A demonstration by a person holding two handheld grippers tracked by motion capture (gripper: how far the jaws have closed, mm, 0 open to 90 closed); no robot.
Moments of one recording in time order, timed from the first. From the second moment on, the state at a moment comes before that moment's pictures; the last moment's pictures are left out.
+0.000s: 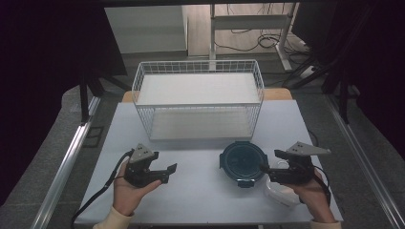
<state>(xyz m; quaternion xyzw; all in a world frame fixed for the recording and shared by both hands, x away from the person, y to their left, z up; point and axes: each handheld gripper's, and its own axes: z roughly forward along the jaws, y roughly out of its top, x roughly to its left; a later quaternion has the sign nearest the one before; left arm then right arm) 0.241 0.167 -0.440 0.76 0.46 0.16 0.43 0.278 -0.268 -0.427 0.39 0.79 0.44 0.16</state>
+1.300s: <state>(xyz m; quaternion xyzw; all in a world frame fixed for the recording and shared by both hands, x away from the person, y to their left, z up) 0.260 0.173 -0.450 0.79 0.45 0.14 0.40 0.295 -0.261 -0.412 0.43 0.79 0.40 0.14</state>
